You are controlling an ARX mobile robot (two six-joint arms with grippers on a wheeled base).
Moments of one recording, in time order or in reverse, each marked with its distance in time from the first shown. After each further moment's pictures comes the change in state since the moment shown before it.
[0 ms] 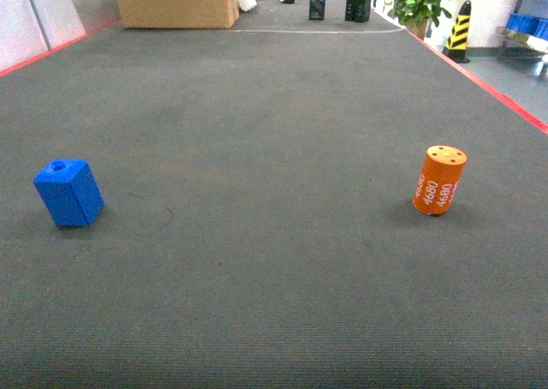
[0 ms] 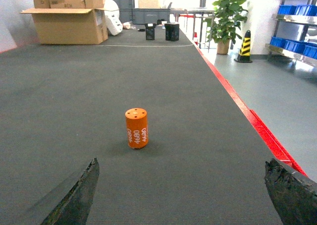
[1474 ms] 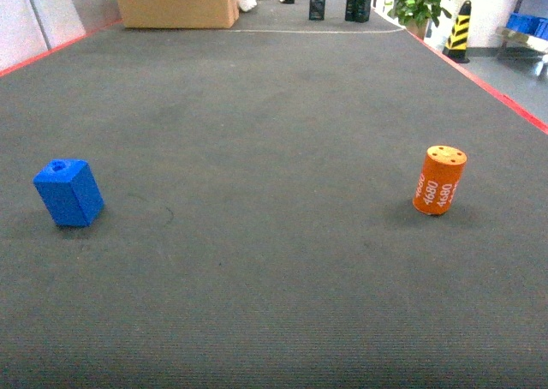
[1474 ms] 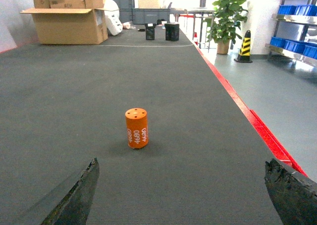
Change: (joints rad) left arm 0.000 0.000 0.000 0.000 0.000 0.000; right arm 0.000 0.000 0.000 0.000 0.000 0.000
